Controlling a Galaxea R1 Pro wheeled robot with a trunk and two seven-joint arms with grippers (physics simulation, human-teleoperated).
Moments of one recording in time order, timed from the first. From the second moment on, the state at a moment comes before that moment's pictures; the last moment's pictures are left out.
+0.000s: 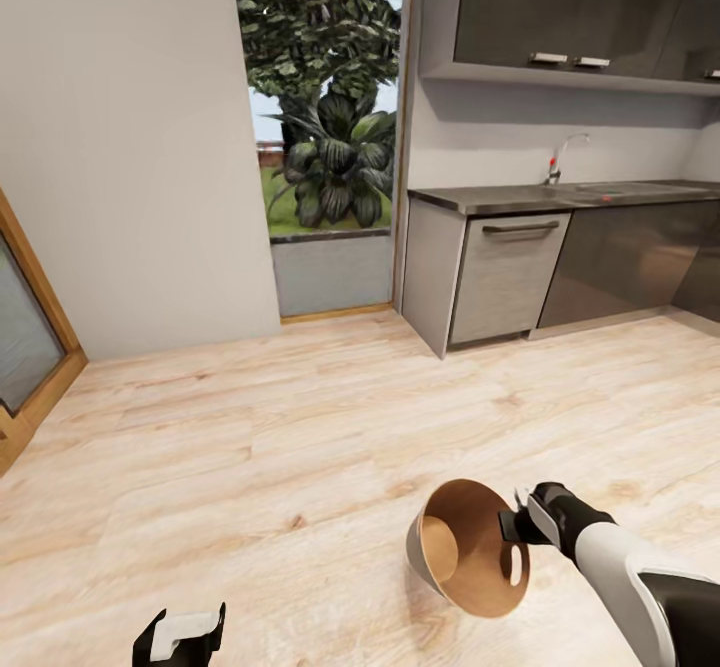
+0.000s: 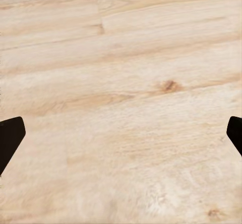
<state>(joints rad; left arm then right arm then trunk) 0.02 0.01 0.12 -0.97 -0.01 -0.23 0.00 -0.87 -0.15 -0.08 -0.13 0.07 0.56 0.08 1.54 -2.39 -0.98</state>
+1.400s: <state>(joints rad) 0.02 0.01 0.12 -0.96 -0.01 -0.23 0.00 -0.60 -0.19 -0.08 -0.32 0.08 0.24 0.25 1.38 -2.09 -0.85</state>
